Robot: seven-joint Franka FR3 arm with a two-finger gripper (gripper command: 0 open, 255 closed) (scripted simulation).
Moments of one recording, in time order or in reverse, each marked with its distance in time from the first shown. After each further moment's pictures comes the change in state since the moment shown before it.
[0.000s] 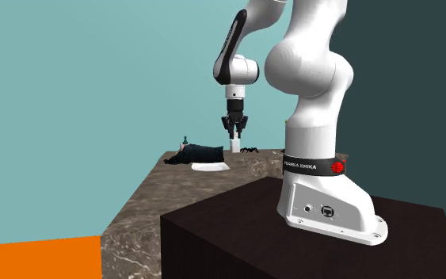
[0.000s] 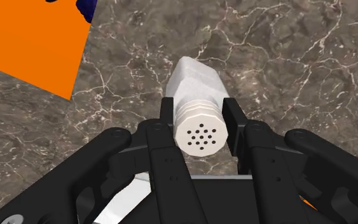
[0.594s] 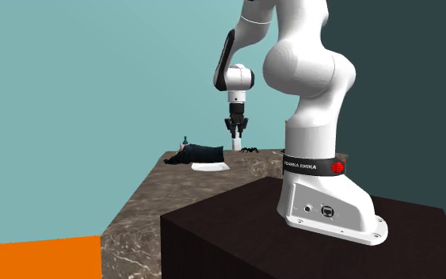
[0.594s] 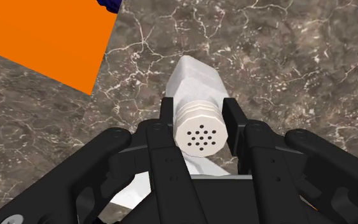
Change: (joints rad) arm -0.059 0.306 -0.034 0.365 0.158 -0.070 -0.202
